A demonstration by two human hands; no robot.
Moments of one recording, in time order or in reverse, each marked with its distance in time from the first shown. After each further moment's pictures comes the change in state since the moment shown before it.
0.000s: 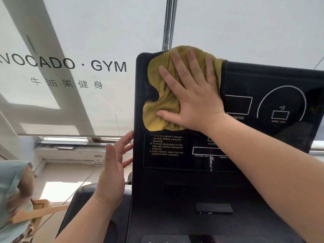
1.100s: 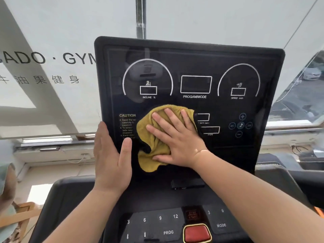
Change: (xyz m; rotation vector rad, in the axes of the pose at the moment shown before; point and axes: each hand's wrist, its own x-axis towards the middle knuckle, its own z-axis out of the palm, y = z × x) left_hand -0.029 -0.008 0.057 0.650 0.218 0.151; right_hand -0.165 -0.028 0.036 0.061 -0.129 -0.105
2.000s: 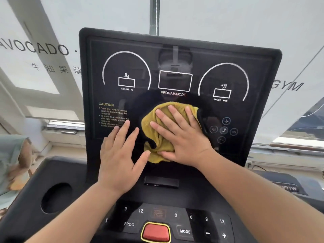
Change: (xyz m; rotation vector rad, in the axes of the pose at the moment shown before) left_hand -0.050 0.041 0.071 0.543 -0.042 0.222; right_hand -0.052 0.073 0.004 0.017 0.048 -0.140
